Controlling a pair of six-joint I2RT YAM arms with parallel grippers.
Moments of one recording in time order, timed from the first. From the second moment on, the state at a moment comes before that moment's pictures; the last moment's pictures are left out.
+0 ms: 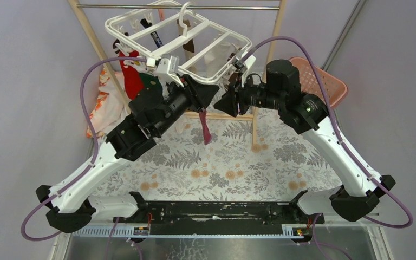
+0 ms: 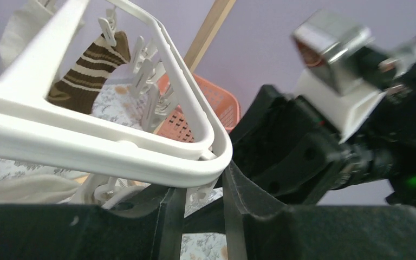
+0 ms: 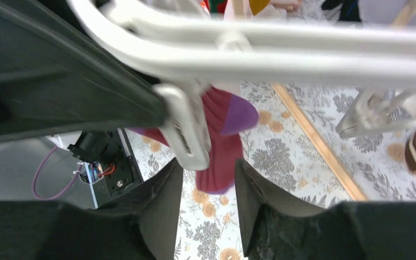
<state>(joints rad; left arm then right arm) -0.88 1.16 1.46 -0.25 -0.22 -0.54 0.69 1.34 1.69 -0.63 -0.46 0.08</state>
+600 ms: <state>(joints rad) -0.88 1.16 1.46 -0.18 -0.22 -0.54 0.69 1.24 1.60 -0.61 -0.39 0.08</state>
